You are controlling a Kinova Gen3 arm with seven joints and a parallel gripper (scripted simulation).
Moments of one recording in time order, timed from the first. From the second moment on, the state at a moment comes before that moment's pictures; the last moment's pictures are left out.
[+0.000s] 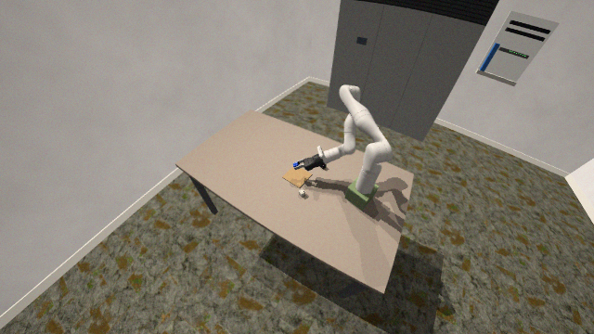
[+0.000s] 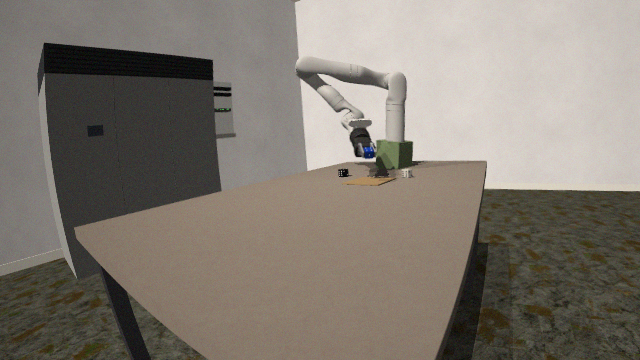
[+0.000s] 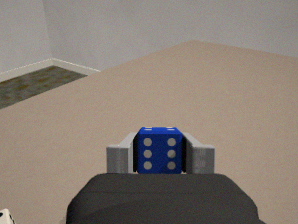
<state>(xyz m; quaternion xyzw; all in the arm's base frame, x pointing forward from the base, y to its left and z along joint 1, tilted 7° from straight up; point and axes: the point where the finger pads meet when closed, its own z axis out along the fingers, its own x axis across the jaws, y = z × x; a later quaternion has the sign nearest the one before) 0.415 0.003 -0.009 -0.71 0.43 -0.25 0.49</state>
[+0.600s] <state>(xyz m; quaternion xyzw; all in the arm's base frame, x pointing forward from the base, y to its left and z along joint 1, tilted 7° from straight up) 0.418 0.006 -0.055 -0.71 0.43 -0.25 0.49</state>
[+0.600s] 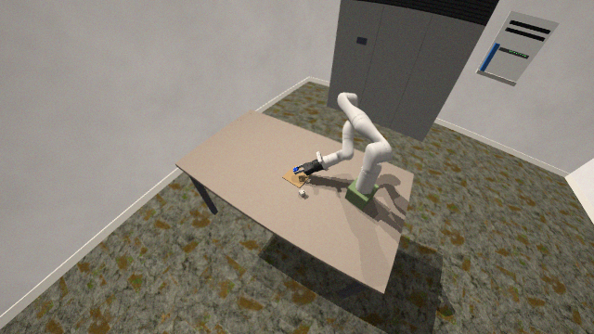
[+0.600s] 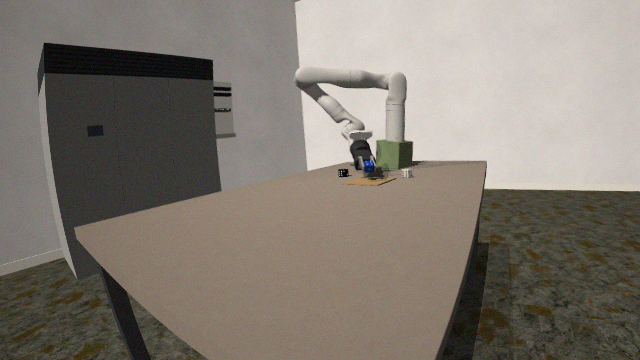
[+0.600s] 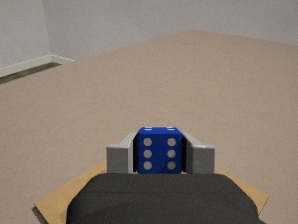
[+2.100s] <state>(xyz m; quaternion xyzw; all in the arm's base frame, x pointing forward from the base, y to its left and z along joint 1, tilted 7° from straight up) 0.417 0.011 -0.071 -0.71 0.43 -0.25 0.49</state>
